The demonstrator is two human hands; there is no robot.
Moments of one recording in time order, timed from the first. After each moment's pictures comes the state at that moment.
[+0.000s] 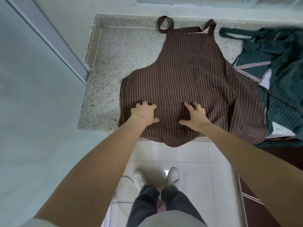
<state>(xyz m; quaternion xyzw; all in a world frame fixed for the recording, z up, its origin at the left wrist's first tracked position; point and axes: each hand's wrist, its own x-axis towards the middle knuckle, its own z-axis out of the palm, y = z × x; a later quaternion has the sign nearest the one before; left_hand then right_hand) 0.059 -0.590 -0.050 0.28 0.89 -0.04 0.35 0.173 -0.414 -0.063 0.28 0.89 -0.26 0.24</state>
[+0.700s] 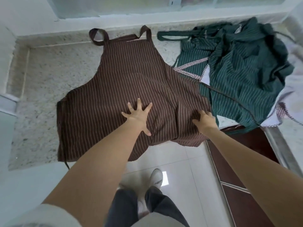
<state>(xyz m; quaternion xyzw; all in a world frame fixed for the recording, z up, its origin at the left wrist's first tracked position) 0.110 -0.402 -0.061 0.35 0.85 -0.08 0.40 0.284 -0.233 -0.067 0.51 0.81 -0.23 0.18</state>
